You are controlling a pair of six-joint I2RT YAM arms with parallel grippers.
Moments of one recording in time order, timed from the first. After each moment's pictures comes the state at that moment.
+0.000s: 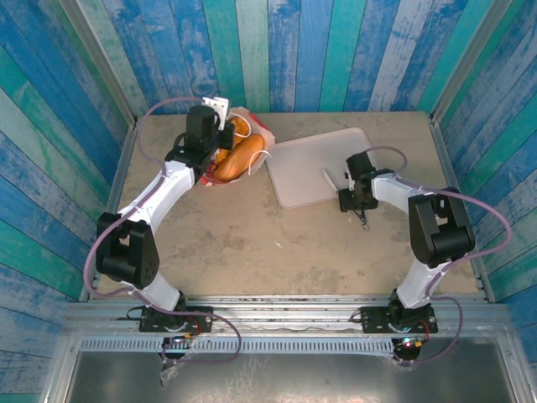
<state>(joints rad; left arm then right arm) -0.30 1.59 1.29 -0.09 -0.09 0.02 0.28 1.77 1.03 -0.53 0.09 0.16</state>
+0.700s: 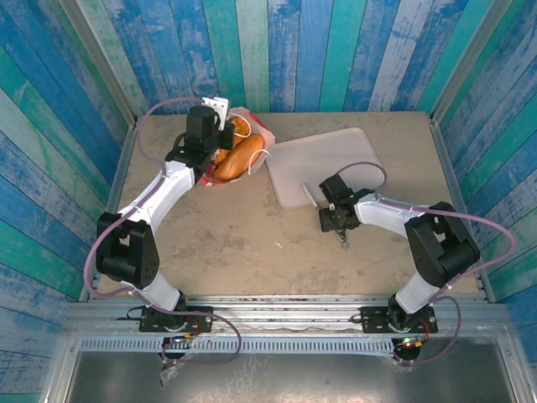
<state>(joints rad) -0.30 1.59 1.29 -0.09 -0.09 0.01 0.54 1.65 0.87 -0.47 0.15 0.38</state>
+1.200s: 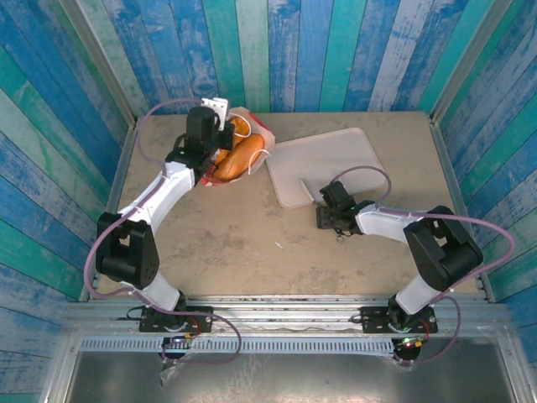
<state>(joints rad) -0.30 1.59 1.27 -0.07 -0.09 0.00 0.56 1.62 0.74 -0.19 0.22 0.44</state>
